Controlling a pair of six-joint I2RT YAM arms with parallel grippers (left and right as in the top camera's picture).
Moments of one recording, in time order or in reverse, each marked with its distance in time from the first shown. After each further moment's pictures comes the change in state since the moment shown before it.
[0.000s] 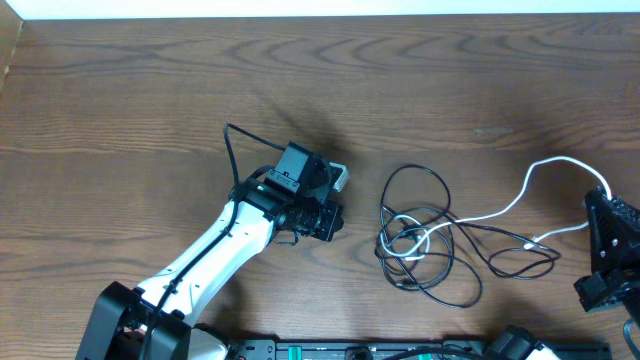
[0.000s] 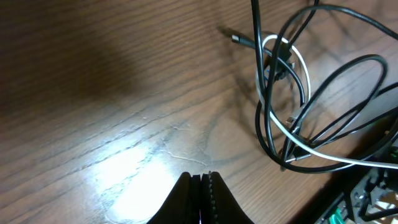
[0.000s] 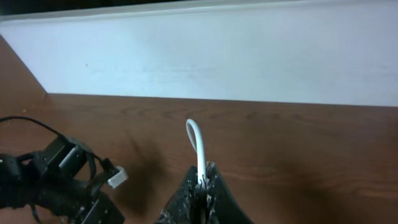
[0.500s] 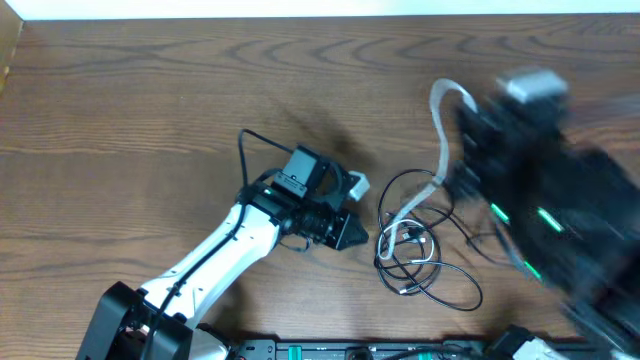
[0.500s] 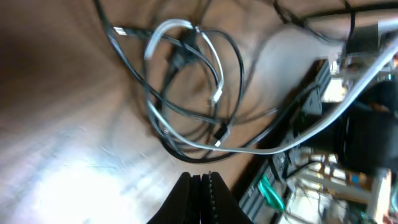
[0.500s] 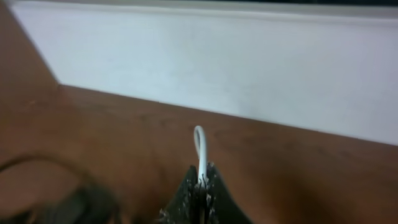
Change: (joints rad) left arm -0.048 0.000 0.000 0.032 0.273 -0.003; right arm -0.030 0.340 -0.066 0.407 -0.109 -0.094
